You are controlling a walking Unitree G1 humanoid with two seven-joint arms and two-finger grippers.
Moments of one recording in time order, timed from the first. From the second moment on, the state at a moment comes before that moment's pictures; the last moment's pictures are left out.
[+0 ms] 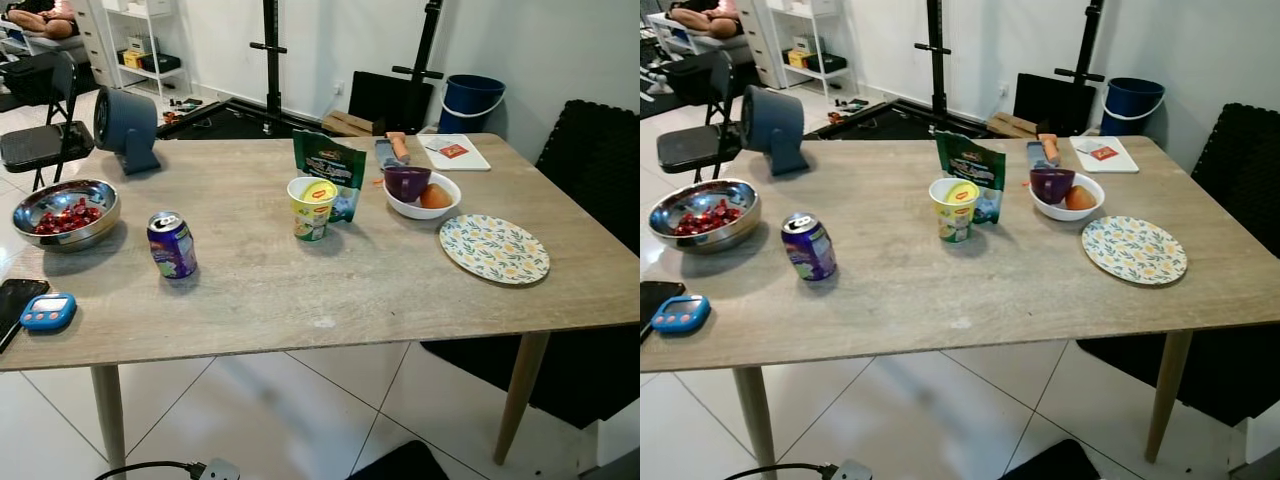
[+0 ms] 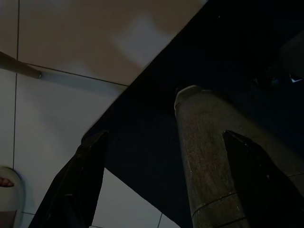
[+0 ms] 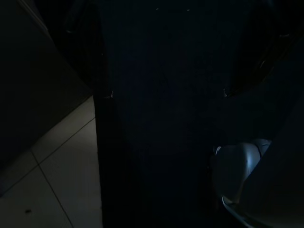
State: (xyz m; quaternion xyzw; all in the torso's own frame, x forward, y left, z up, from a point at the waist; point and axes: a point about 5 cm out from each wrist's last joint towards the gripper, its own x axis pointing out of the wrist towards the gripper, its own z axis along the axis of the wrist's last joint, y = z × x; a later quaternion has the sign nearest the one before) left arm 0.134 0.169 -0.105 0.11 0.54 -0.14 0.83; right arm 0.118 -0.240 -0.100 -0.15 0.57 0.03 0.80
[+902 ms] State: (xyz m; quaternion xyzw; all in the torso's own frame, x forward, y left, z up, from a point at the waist) left arm 0.134 0.170 -0.105 0.11 0.53 -0.14 0.83; right arm 0.123 -0.236 -0.099 -0.15 0.57 0.03 0.81
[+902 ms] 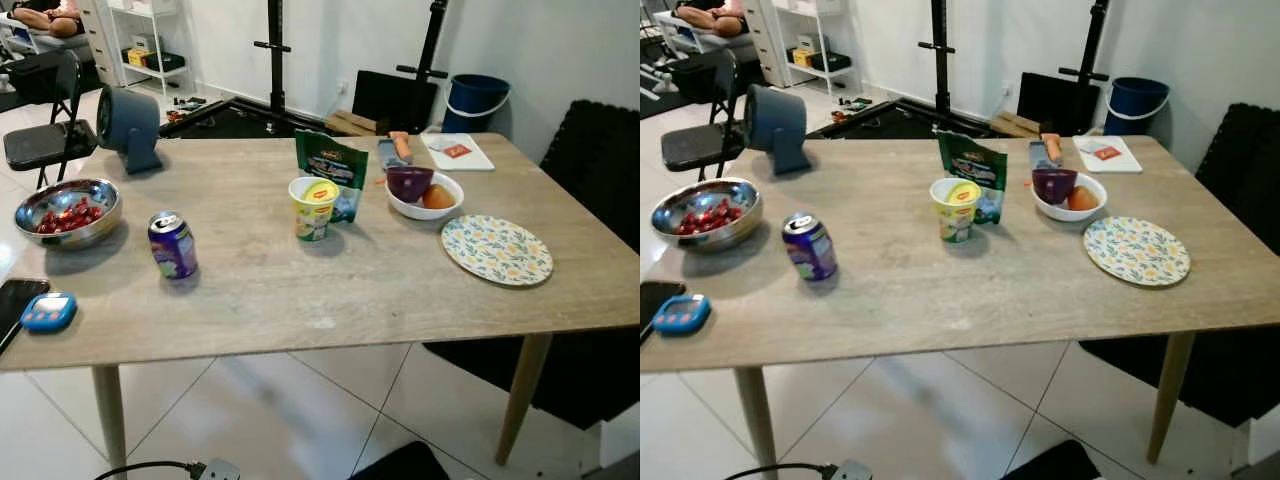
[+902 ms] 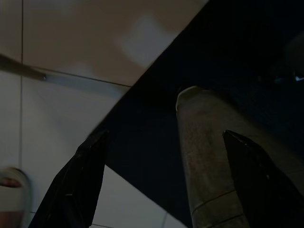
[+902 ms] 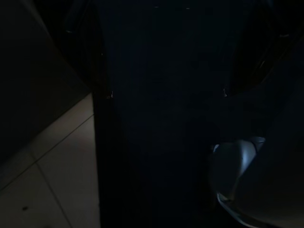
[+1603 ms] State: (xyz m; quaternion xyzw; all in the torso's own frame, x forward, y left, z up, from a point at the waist) left arm 0.131 0.169 -0.107 0.11 0.54 -0.14 0.82; right arm 0.107 -0.241 -0.103 -0.15 0.59 0.03 0.79
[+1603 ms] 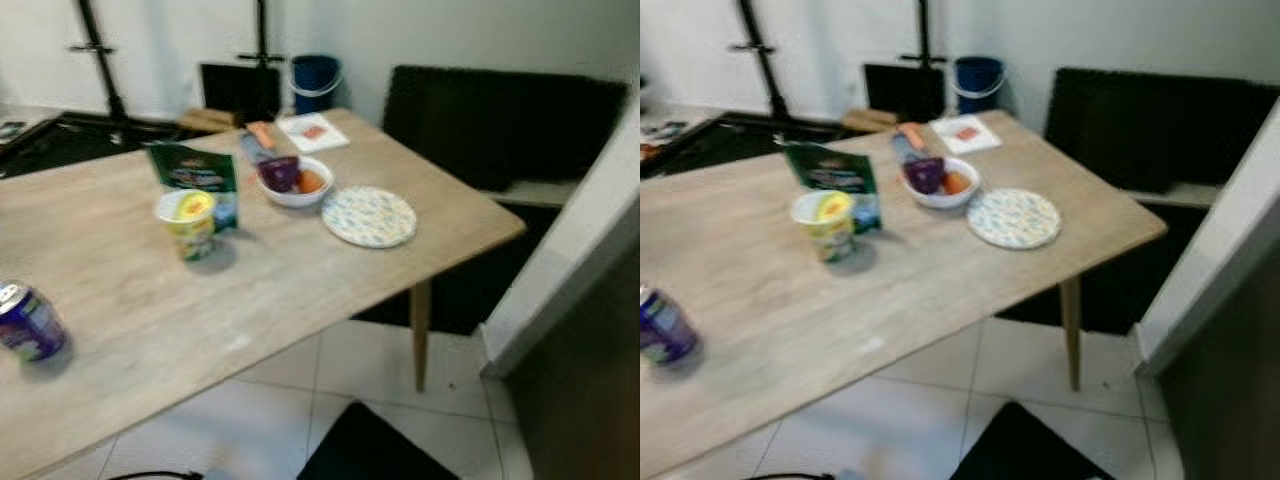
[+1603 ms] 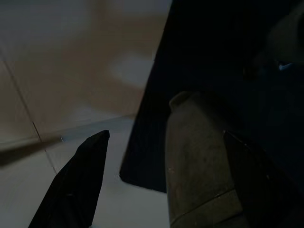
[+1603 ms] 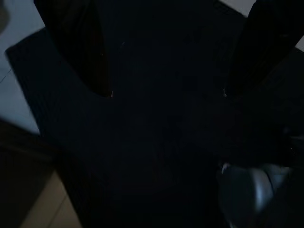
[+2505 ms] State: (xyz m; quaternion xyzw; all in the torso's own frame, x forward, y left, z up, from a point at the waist) left arm 0.127 0.165 -0.108 0.10 0.55 -0.15 0.82; right arm 0.109 -0.238 -0.103 -0.15 0.59 0.03 0.79
